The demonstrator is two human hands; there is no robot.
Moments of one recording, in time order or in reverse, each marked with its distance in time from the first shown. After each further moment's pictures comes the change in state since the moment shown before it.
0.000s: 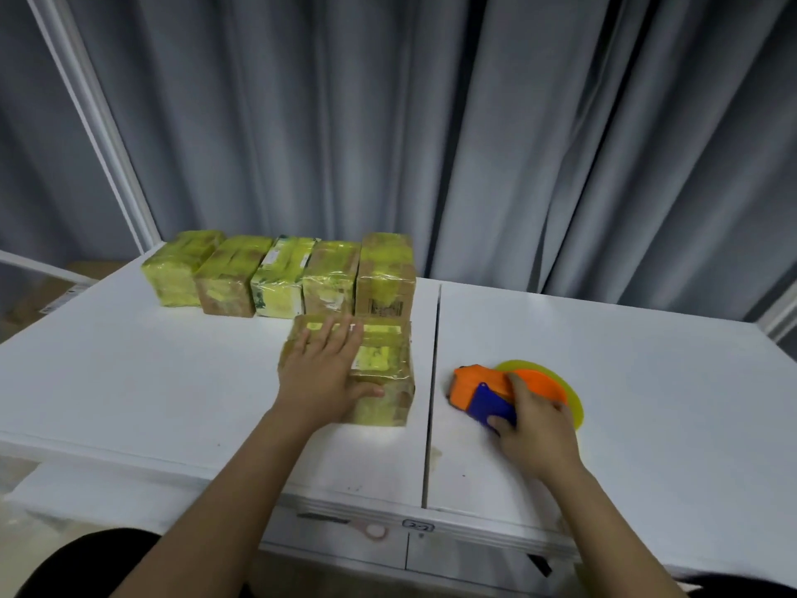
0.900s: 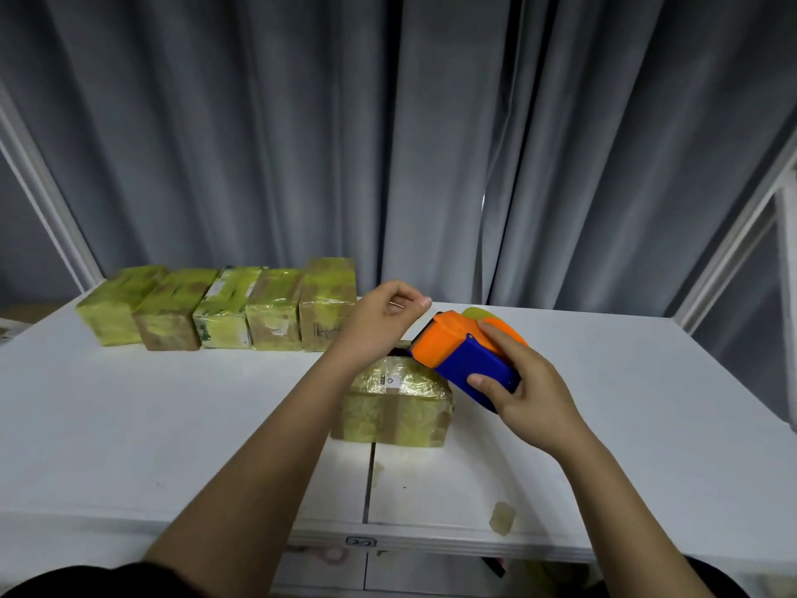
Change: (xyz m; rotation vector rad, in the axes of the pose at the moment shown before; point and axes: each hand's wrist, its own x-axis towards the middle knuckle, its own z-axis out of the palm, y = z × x) left_hand 0.044 0.131 -0.102 -1.136 0.152 0.122; right_hand -0.016 0.027 -0.107 0.514 0.175 -0.189
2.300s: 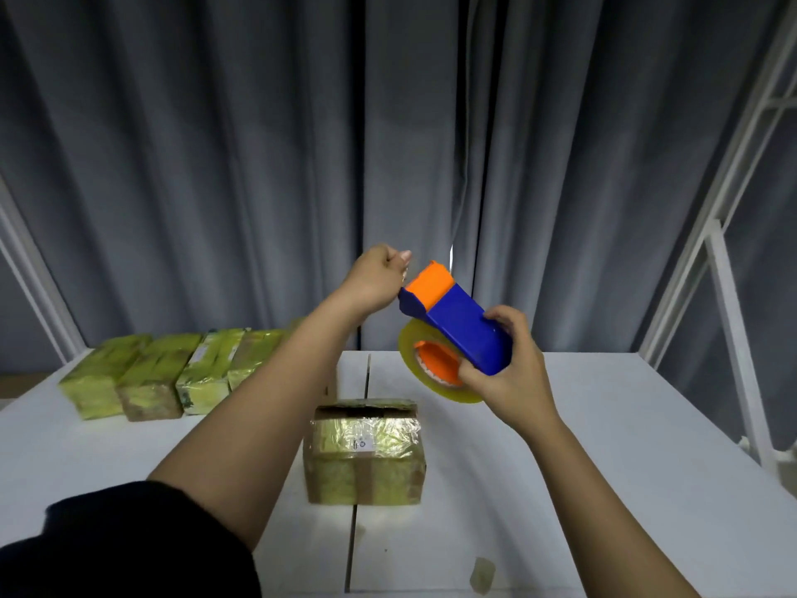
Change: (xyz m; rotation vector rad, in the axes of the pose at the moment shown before) left_hand 0.085 0.105 -0.017 0.128 0.061 0.032; right_hand 0.045 -0.035 -0.047 0.335 0.324 -0.148
